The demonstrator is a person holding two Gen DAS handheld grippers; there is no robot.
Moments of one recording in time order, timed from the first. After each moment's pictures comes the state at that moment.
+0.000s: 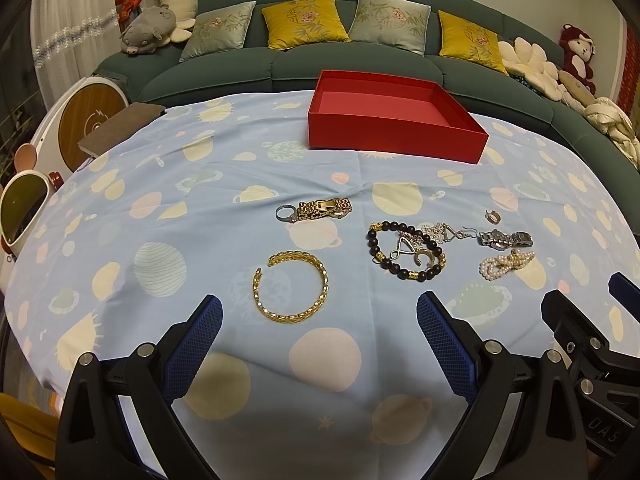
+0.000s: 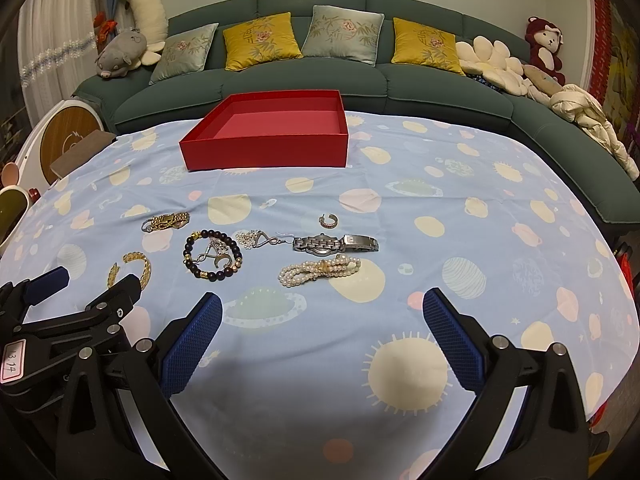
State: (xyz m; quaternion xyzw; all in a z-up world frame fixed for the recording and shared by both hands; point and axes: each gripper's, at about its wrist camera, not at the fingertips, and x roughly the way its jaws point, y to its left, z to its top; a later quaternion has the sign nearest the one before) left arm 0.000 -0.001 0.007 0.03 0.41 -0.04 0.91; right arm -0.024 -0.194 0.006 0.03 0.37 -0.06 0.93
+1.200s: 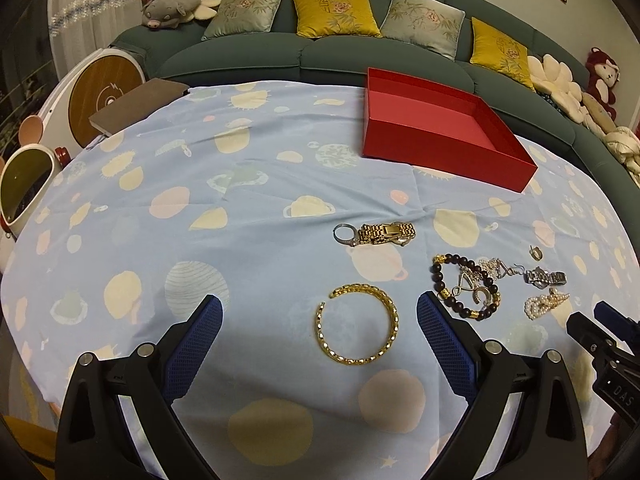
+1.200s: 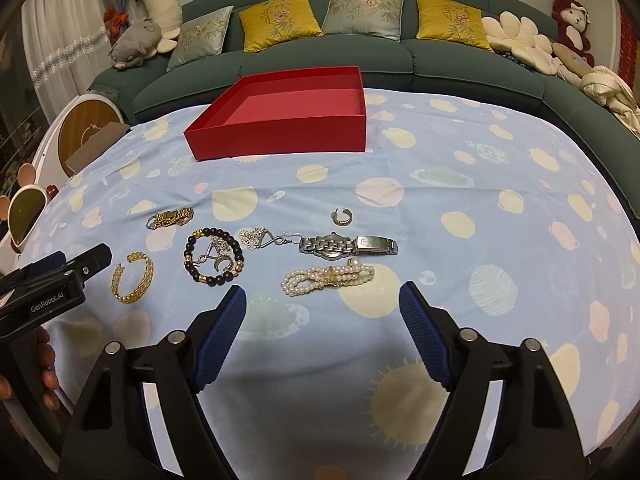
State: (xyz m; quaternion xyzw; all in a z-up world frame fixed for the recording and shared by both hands) left arm 0.040 0.052 0.006 -0.02 0.44 -0.02 0.90; right arm 0.014 -0.212 -0.008 0.05 0.42 0.01 0.91
